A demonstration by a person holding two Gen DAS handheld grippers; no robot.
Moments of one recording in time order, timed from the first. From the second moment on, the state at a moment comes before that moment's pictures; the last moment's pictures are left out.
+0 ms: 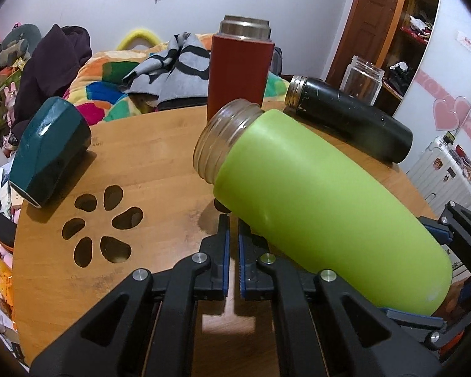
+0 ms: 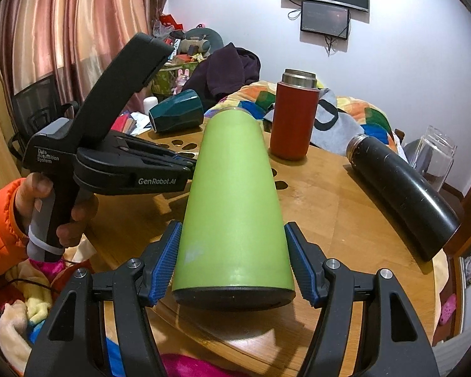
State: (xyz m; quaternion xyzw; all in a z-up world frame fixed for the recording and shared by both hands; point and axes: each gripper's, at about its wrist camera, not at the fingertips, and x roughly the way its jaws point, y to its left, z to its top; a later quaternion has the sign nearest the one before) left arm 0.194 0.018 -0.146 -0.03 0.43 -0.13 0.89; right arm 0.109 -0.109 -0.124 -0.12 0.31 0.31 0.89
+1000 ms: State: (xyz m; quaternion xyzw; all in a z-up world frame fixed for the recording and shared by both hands) left arm 0.161 -0.023 -0.097 0.04 0.33 -0.16 0.93; right arm 0.111 -0.130 -0.139 -0.03 0.33 0.30 0.89
